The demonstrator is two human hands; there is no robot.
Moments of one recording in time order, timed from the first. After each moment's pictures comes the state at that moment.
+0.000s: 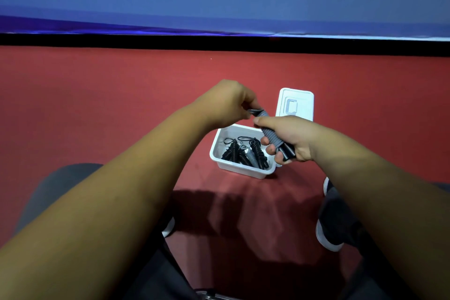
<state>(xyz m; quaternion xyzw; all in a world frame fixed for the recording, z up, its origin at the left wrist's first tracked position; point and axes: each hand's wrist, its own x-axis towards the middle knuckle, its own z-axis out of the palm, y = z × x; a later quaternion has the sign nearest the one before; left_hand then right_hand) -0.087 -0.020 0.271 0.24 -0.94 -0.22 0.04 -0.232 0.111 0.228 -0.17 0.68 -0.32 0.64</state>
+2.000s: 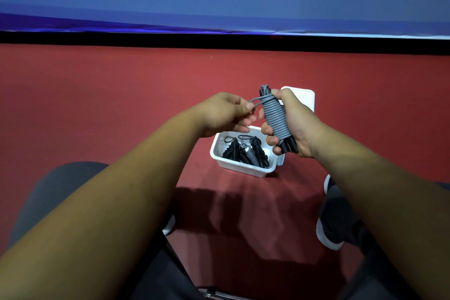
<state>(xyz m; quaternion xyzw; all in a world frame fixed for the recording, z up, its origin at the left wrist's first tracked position) -0.082 -0.017 0.237 0.37 -0.62 -0.69 0.05 -0.228 0.114 0.246 -0.20 0.62 -0.46 0.61</state>
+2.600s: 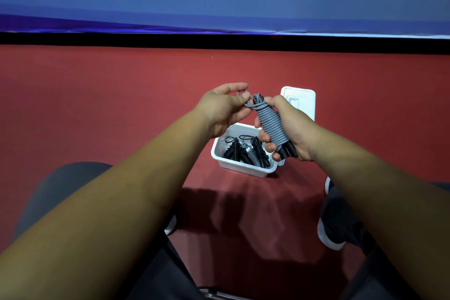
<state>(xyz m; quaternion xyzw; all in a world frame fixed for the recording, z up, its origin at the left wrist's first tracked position) -0.087 -0.010 0.241 0.41 -0.41 -0.77 0.25 -0.223 0.114 0.238 -0.21 0.62 -0.42 0.63</state>
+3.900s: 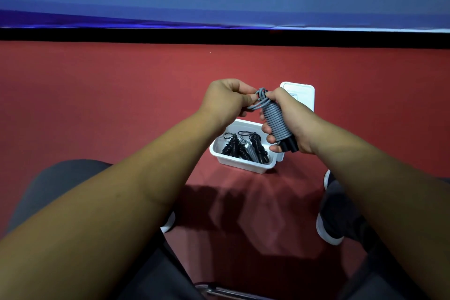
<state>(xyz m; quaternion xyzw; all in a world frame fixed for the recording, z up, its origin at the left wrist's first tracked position) -0.092 0.005 0.243 0.43 -0.63 -0.60 0.24 -0.229 0.112 0.243 -0.20 0.67 -0.39 0.59</state>
